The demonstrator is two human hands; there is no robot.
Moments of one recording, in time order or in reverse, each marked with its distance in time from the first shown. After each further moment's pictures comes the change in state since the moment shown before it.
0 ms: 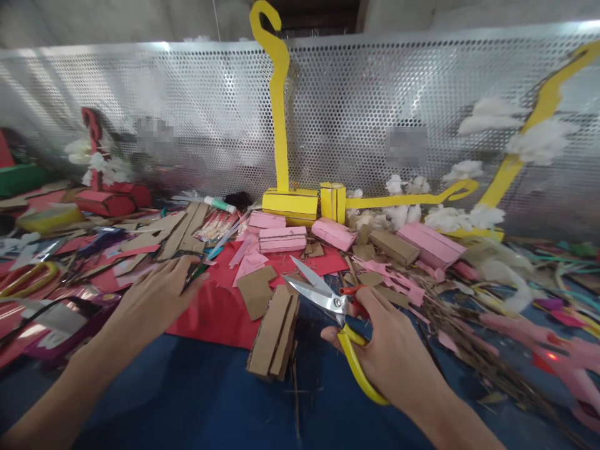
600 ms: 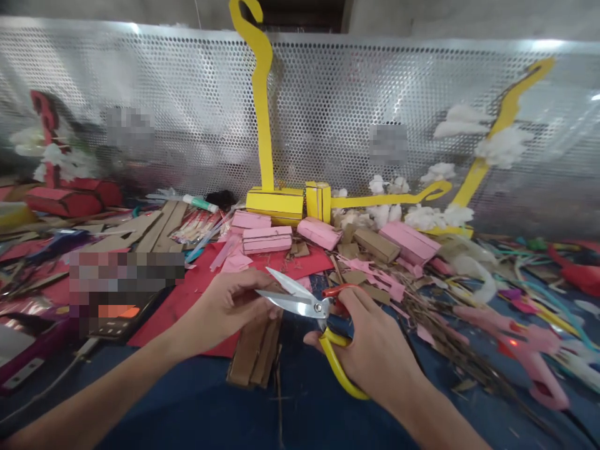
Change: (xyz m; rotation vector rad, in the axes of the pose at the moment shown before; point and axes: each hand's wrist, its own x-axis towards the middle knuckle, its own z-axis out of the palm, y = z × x) left_hand 0.017 0.121 -0.010 -1.419 -0.389 0.448; right_hand -0.001 0.001 0.003 -0.022 0.031 -0.059
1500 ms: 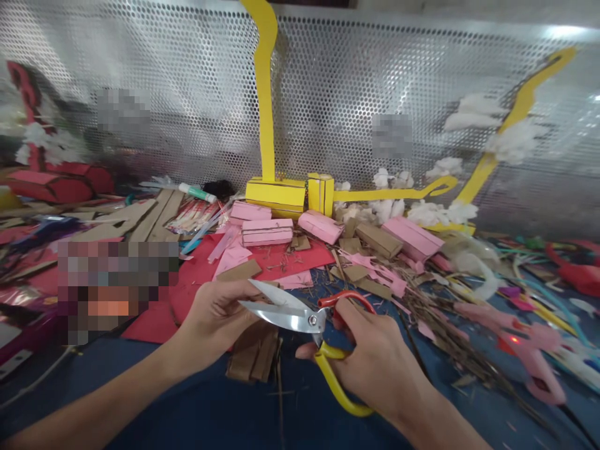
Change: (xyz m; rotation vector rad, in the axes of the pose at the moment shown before) left_hand -0.021 -0.009 0.014 -0.143 0.146 0.051; right_hand -0.006 -0.014 -0.002 -0.022 0.073 -0.149
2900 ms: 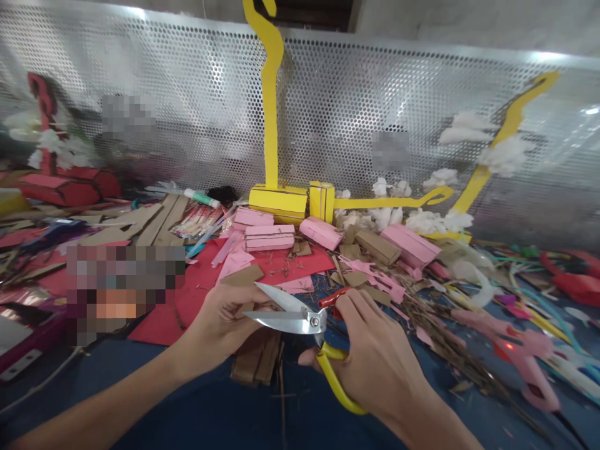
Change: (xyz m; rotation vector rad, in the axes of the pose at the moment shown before) left_hand 0.001 0.011 0.000 0.064 -0.044 0.031; right_hand 0.006 -0.001 -0.006 -0.114 -0.032 -0.055
